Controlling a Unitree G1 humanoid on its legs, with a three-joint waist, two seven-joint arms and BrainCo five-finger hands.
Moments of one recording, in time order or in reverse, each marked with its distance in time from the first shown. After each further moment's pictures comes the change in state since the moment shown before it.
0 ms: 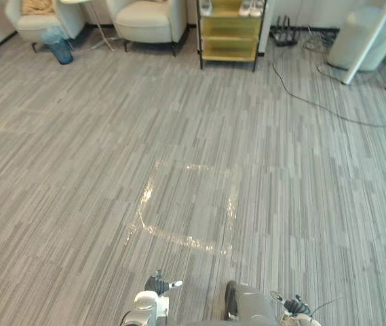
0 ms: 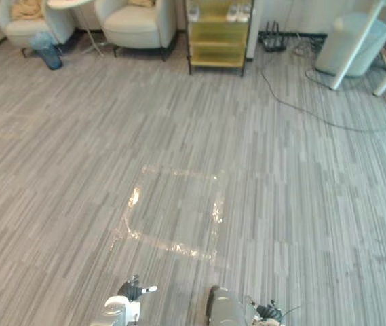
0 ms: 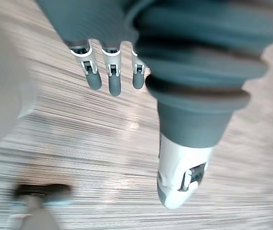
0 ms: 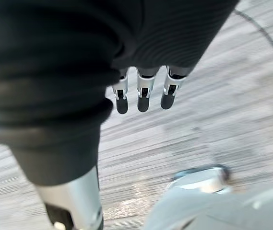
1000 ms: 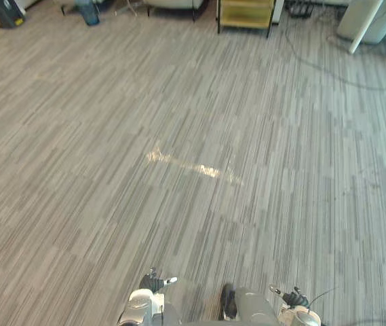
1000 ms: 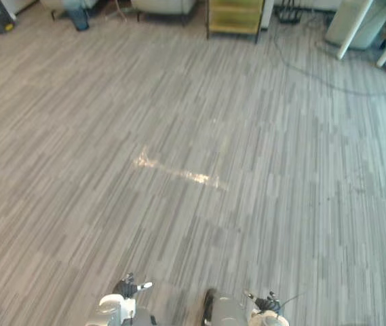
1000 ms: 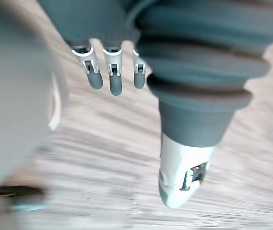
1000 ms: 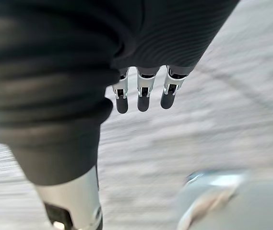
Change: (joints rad) left arm -0.020 0.010 0.029 -0.026 -0.001 0.012 -0.012; right arm -0.040 0.017 0.005 -0.041 -0.020 -0.001 -0.009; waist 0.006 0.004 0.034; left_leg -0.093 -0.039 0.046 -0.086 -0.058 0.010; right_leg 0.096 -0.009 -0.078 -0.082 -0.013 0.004
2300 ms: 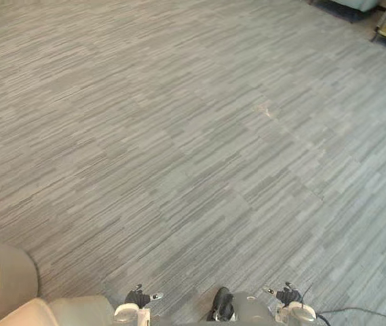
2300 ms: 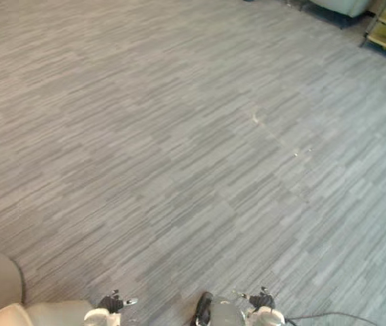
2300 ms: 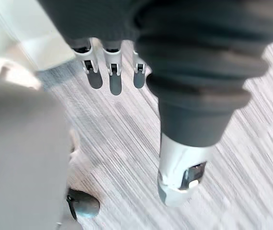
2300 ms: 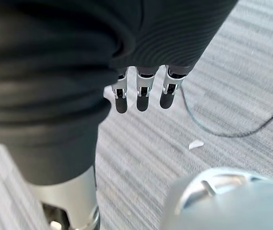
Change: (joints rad) left arm 0.036 0.066 0.041 0.142 0.001 0.003 -0.011; right arm -0.032 -0.097 0.079 0.119 -0.121 0.024 0.013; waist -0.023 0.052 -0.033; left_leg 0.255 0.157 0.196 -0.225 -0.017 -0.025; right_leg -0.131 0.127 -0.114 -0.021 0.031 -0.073
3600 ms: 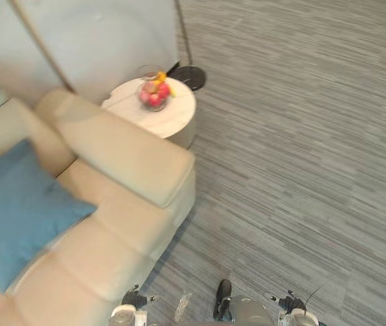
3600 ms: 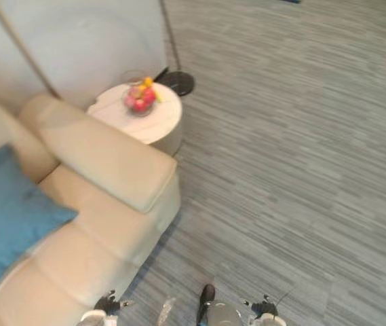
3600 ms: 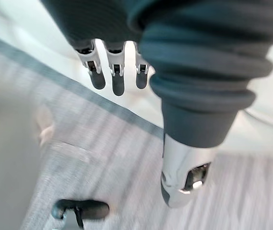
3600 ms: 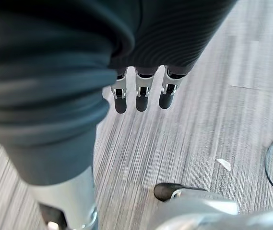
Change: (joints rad) left arm 0.005 -0.009 0.014 -0.003 0.027 -0.018 0.002; right arm 0.006 0.006 -0.033 0.014 -0.038 0.010 0.010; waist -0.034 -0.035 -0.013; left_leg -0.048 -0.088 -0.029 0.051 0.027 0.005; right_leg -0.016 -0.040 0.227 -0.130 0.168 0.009
